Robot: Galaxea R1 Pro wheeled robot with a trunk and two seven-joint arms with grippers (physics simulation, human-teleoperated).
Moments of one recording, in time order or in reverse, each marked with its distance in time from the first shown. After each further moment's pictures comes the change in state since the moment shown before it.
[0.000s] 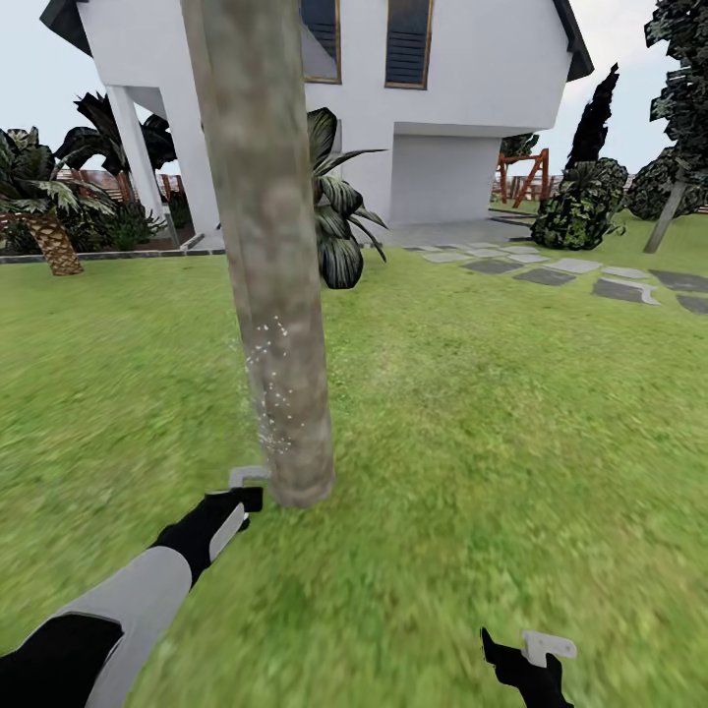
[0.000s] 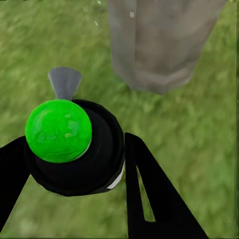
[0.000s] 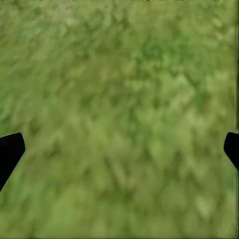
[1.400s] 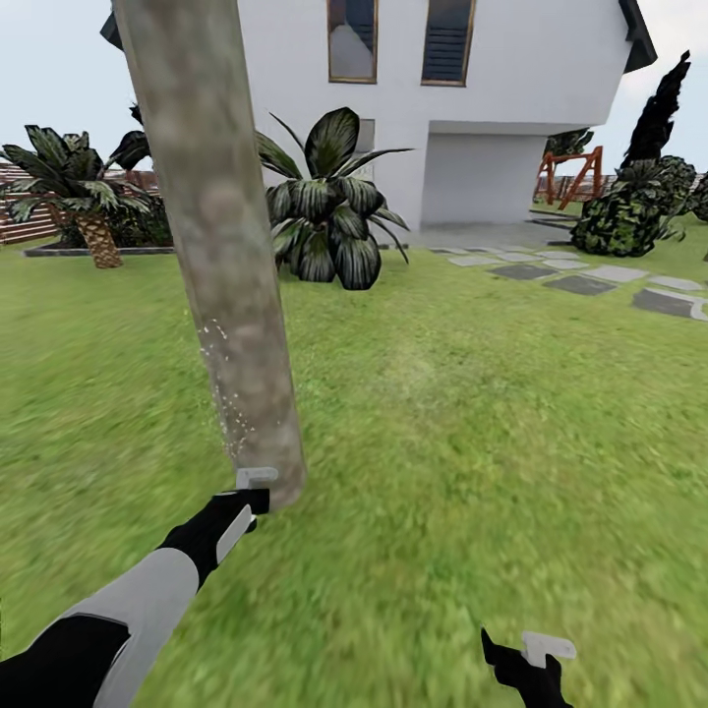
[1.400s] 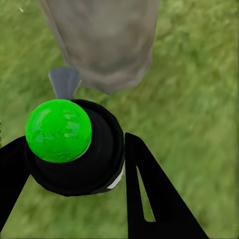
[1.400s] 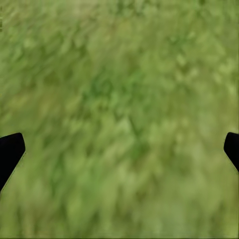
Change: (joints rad) left arm 0.004 -0.024 0.000 0.000 -0.002 0.001 0.002; right arm 0.000 0.001 0.000 0.004 0.000 -0.002 -0.001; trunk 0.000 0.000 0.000
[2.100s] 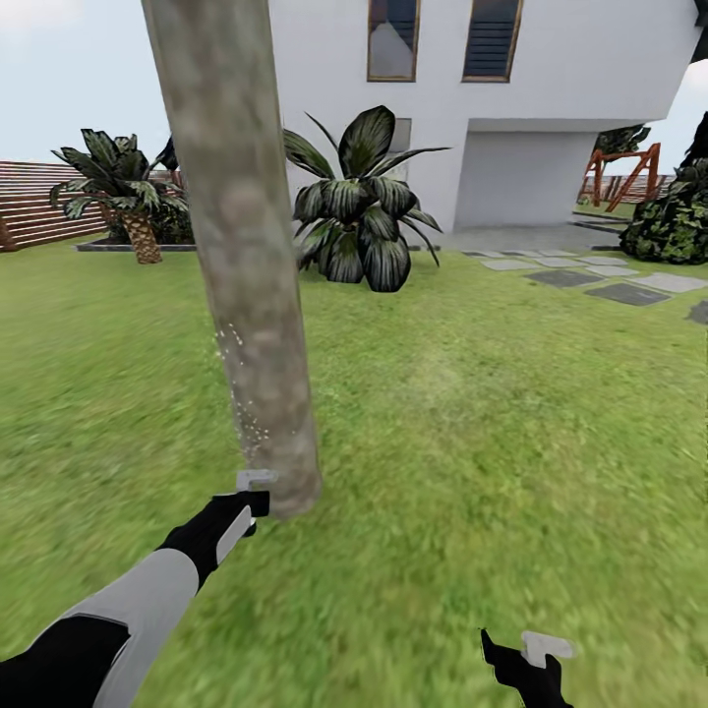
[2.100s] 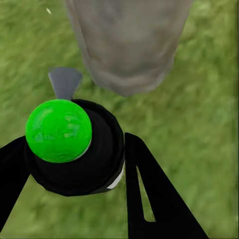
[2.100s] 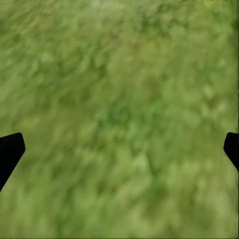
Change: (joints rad) left arm 0.002 0.000 0.000 0.003 -0.002 0.023 -0.003; right arm 0.000 0.000 0.000 0.000 0.000 0.000 0.001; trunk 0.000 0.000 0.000
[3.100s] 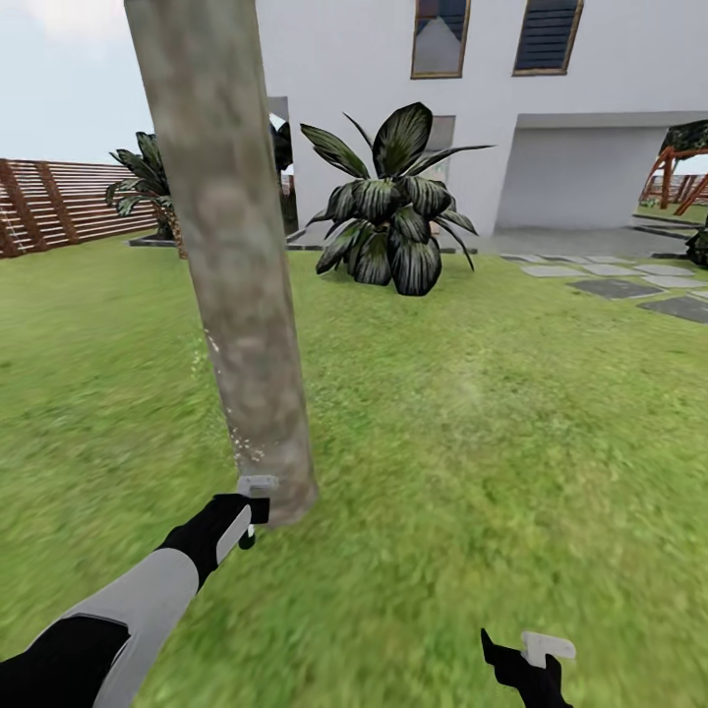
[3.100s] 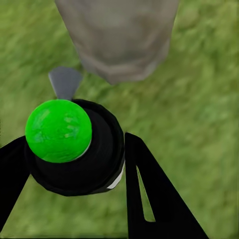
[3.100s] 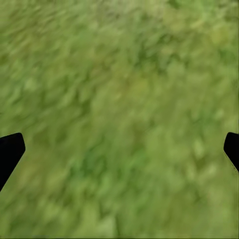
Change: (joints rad) left arm 0.000 0.000 0.000 -0.003 0.002 0.097 0.000; right arm 0.000 0.000 0.001 0.000 0.000 0.000 -0.001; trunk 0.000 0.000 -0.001
